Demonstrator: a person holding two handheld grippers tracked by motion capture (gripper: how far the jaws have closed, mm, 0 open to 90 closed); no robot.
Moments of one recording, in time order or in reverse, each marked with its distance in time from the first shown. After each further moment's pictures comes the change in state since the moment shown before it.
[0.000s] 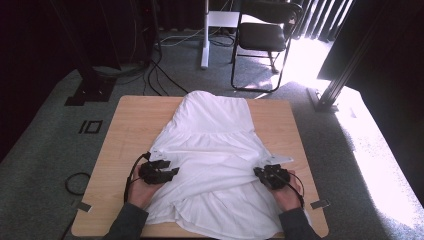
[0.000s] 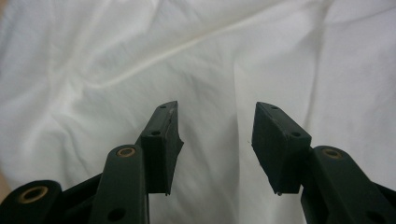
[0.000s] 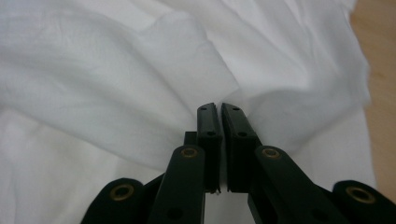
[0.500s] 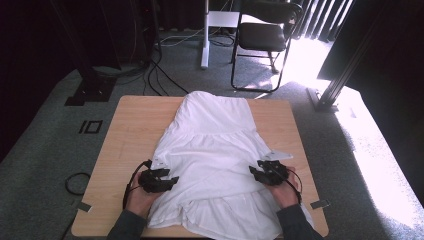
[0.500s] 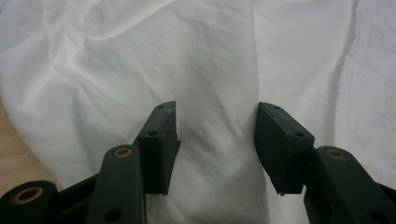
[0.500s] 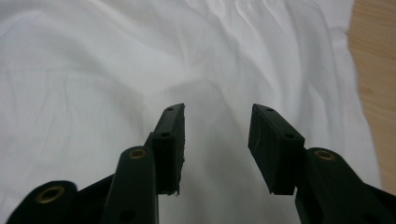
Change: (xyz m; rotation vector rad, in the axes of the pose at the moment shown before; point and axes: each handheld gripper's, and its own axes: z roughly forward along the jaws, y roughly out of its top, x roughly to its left) left arm -0.007 -0.015 -0.006 0.038 -0.003 0.009; right arm 0.001 0.022 0.011 -0.042 -0.009 0.023
